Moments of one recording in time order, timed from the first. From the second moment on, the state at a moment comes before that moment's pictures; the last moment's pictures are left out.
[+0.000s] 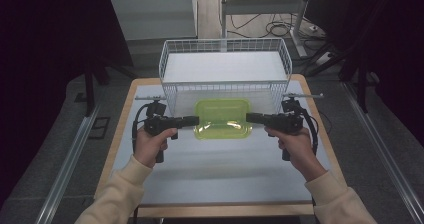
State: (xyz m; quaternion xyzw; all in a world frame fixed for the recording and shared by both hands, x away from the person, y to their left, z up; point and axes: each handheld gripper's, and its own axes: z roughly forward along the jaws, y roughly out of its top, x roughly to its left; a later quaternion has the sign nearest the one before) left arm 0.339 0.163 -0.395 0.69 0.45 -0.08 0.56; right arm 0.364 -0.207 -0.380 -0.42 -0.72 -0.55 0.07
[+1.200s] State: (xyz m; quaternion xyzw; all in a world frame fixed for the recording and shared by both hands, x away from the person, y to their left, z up) left arm 0.379 0.166 -0.345 0.69 0.44 -0.07 0.56; right arm 0.401 -0.204 -0.331 -0.41 -0.71 -0.57 0.05
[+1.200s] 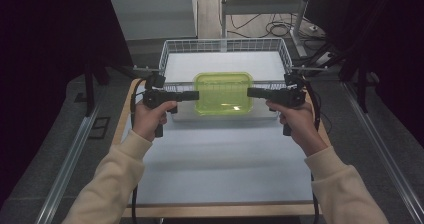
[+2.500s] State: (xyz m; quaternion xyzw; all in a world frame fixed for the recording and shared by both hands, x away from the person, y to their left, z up) left arm 0.462 0.170 -0.326 0.68 0.46 -0.09 0.56; right arm 0.471 -0.193 -0.298 -0.45 -0.70 -0.55 0.02
